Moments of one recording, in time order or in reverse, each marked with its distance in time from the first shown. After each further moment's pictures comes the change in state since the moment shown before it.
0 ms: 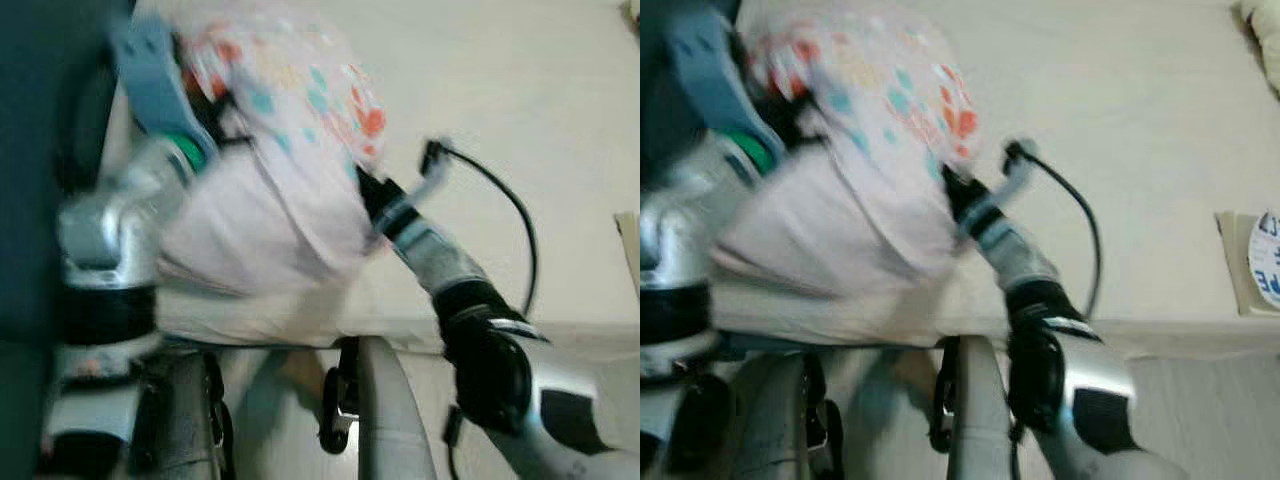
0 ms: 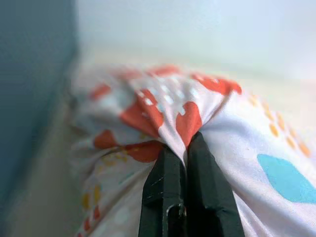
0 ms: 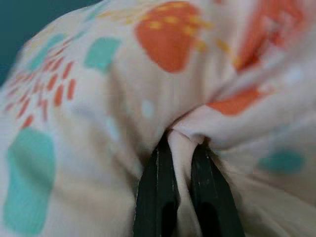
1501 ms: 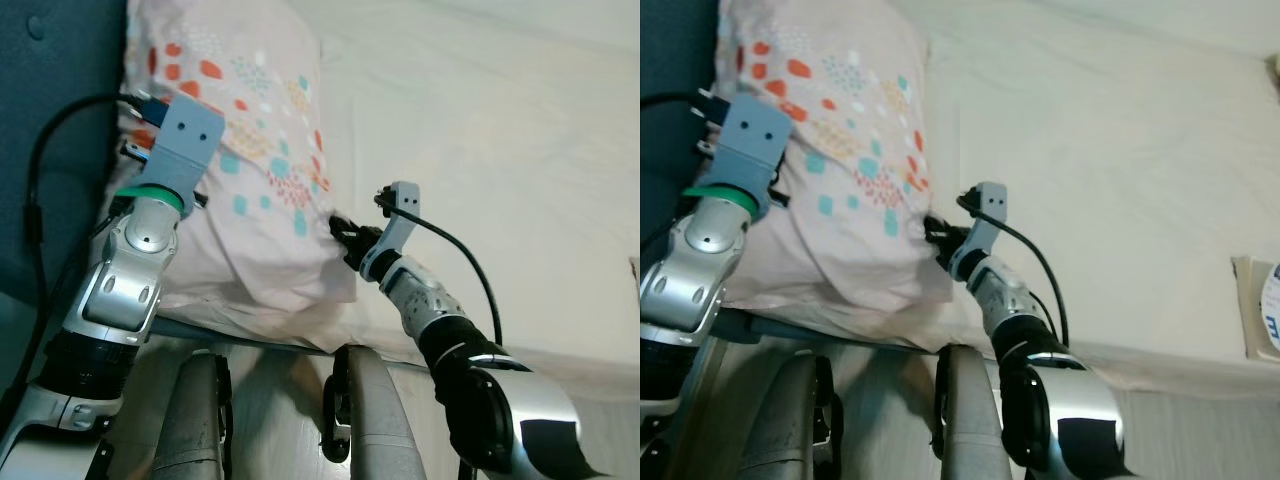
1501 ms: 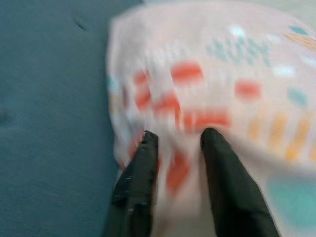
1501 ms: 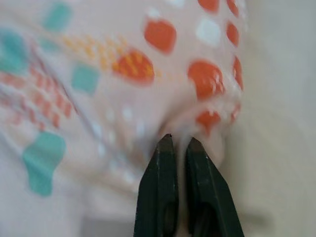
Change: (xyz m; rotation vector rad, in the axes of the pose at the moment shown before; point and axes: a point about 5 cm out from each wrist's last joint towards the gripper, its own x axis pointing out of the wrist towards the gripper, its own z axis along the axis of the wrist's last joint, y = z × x) left arm -0.031 0.015 -0.082 0.718 0.053 0.190; right arm -0.059 -0.046 -0.047 -0.292 0.196 -0.255
